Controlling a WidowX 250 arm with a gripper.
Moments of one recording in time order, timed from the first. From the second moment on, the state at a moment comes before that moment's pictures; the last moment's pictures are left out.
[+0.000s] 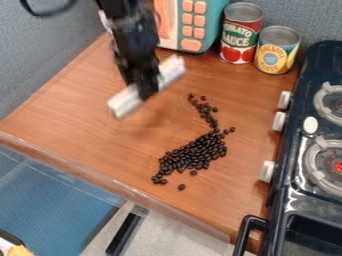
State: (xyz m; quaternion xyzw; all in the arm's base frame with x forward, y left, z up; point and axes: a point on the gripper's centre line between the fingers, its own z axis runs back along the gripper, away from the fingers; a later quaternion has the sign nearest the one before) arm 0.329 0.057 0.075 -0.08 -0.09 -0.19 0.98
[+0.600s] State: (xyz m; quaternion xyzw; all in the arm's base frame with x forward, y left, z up) arm 0.386 0.049 0.031 -0.02 -0.04 -0.28 0.96
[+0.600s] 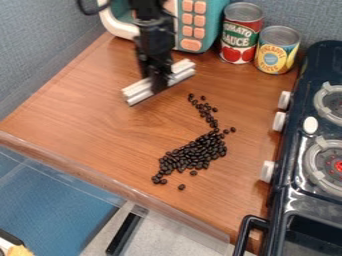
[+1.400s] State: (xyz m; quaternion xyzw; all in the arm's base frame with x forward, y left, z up) arm 0.398 0.036 0.014 0.03 -0.07 -0.35 0.93
